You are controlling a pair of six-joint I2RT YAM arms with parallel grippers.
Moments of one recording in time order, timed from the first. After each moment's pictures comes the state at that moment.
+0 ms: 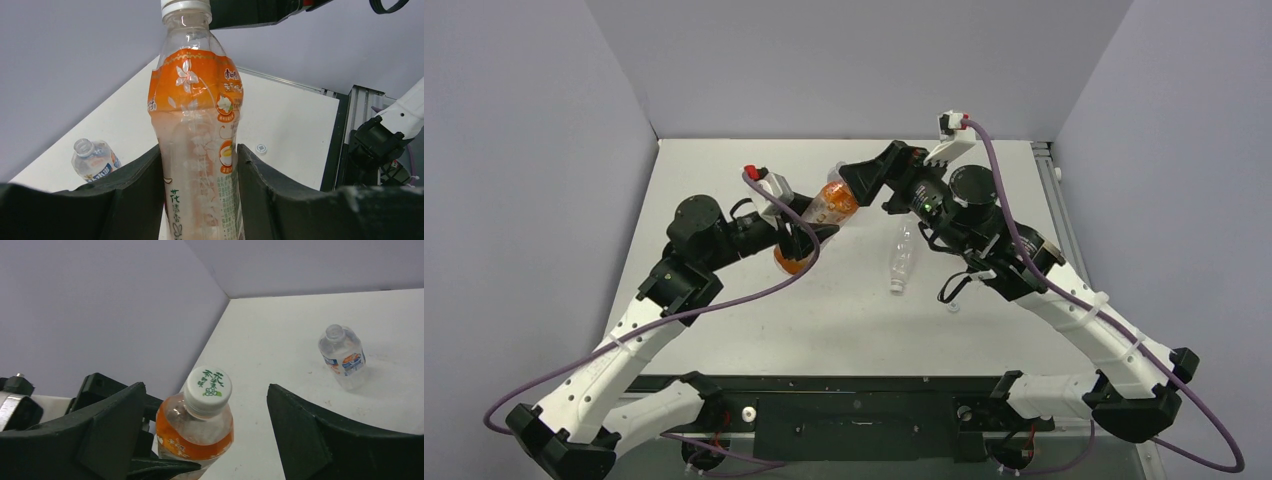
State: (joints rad) left arm -0.61 0.99 1.08 -0.06 0.47 -0.02; right arm 0.86 1.22 1.49 -0.32 0.24 0.62
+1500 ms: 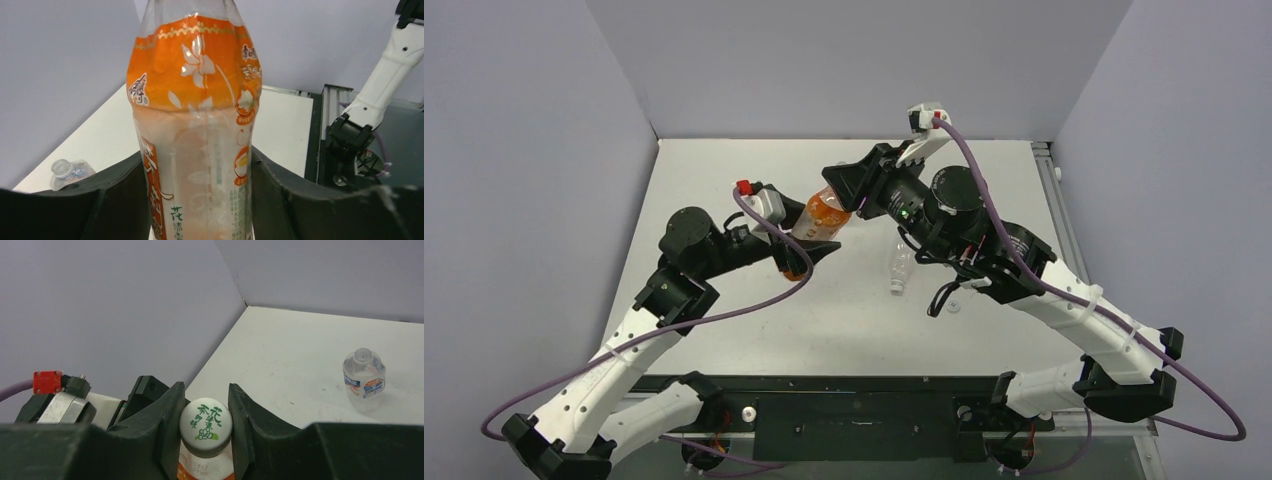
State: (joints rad) left arm -0.61 0.91 1.00 0.04 0.59 -0.04; right arm 1.07 1.31 1.70 -0.36 0.36 0.51
